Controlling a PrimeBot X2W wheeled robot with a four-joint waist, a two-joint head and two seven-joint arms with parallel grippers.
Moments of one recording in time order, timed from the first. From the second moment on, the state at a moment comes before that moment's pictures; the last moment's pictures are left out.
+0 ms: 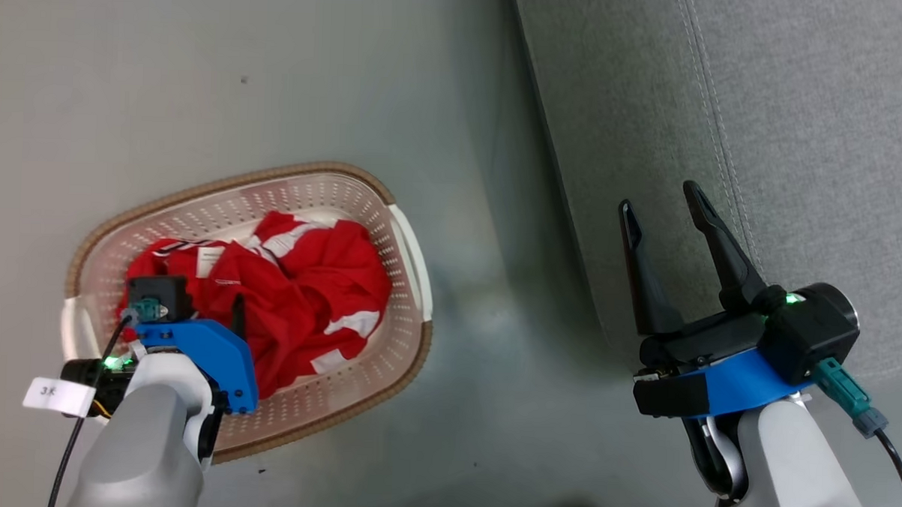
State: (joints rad) left arm -0.57 0.15 -0.15 1.01 -0.23 -0.08 -0.04; right arm -0.32 -0.05 0.14 0.12 0.10 0.13 -0.26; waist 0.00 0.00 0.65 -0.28
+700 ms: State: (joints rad) left arm -0.71 0.17 -0.14 1.18 -0.26 0.03 0.11; right arm -0.33 -0.05 0.19 0.07 0.16 0.13 -0.26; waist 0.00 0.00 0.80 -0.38
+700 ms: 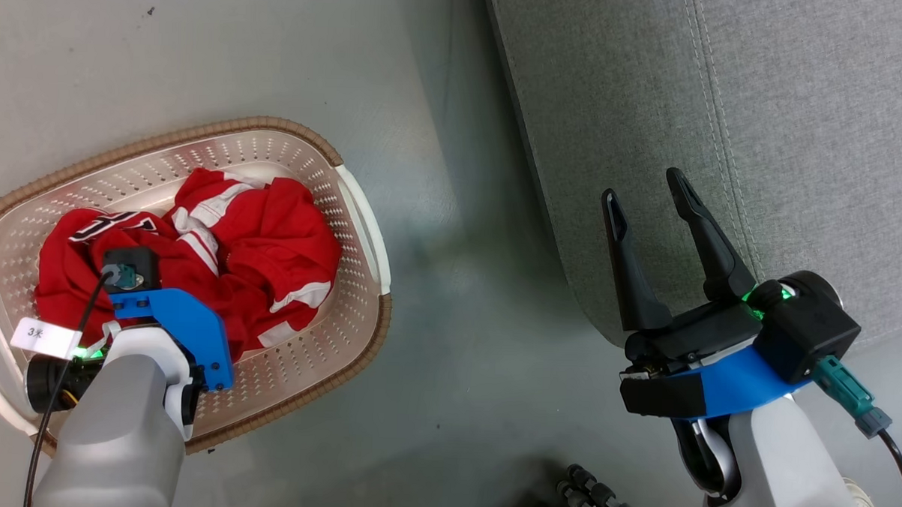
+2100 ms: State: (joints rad) left arm -0.56 0.05 -0.37 1.06 -0.45 -0.12 -0.13; right arm -0.22 -0.05 0.13 0.23 0.08 0.13 -0.26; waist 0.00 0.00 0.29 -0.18
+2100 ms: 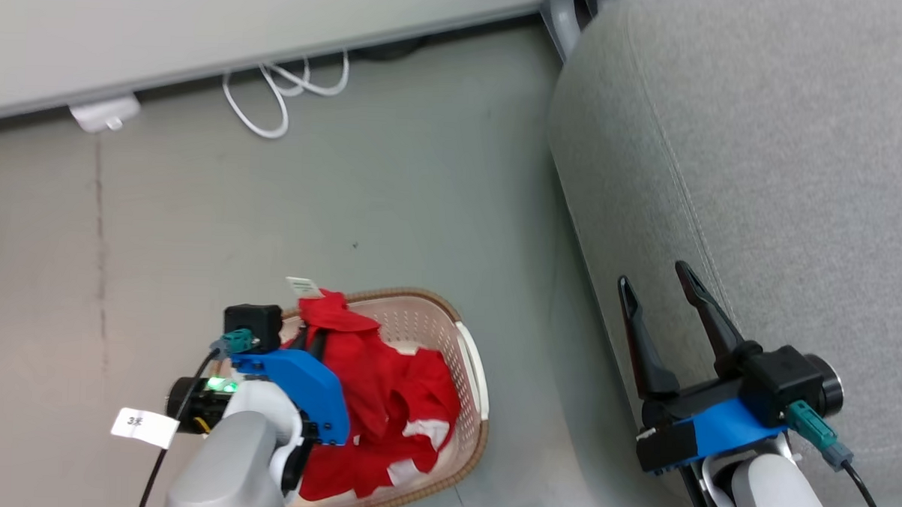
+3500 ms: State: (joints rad) left arm -0.75 0.05 -0.78 0.60 -0.74 -0.04 -0.06; right arm -0.09 -0.05 0.16 0.24 0.07 0.13 -0.20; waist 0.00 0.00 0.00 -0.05
